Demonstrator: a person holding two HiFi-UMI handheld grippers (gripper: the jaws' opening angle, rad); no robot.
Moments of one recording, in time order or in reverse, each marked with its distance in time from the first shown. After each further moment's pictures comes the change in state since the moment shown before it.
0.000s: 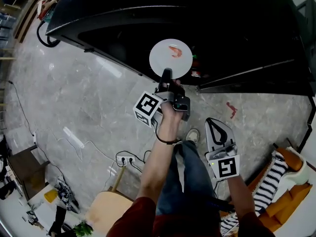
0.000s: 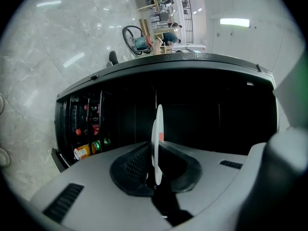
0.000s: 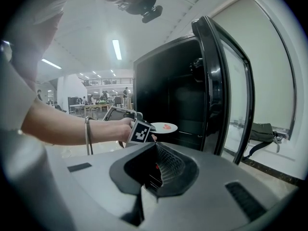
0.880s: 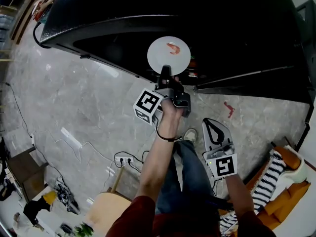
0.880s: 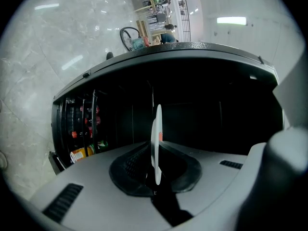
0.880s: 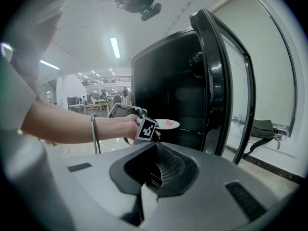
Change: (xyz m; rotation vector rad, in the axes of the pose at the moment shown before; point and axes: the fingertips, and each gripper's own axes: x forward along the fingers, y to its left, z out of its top) left arm 0.031 -0.005 0.001 0.028 -0.023 0.000; right arm 0.016 -0.012 -0.006 0.016 0.036 0.009
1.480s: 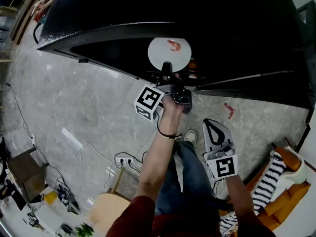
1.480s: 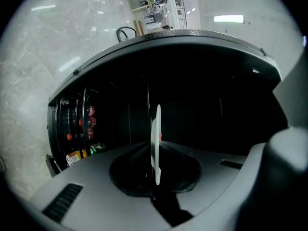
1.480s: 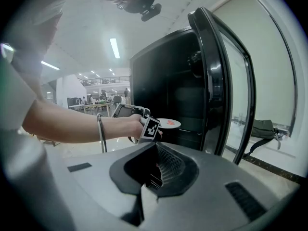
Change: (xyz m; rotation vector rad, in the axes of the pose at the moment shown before) left arm 0.020 -0.006 0.000 0.026 -0.002 -0.005; right arm 0.004 -0.006 0.002 0.005 0.002 0.000
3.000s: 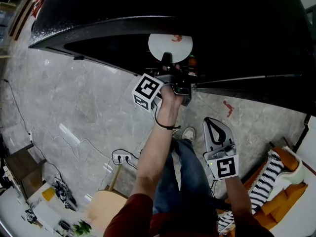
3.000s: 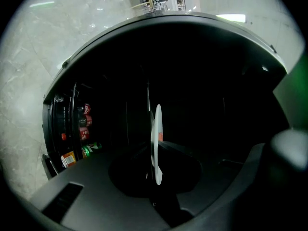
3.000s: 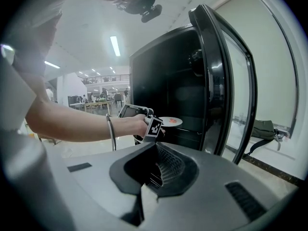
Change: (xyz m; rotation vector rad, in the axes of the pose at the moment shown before) left arm 0.029 0.000 0.004 -0.007 0.025 -0.021; right arm 0.005 -0.006 0.001 -0.005 0.024 0.003
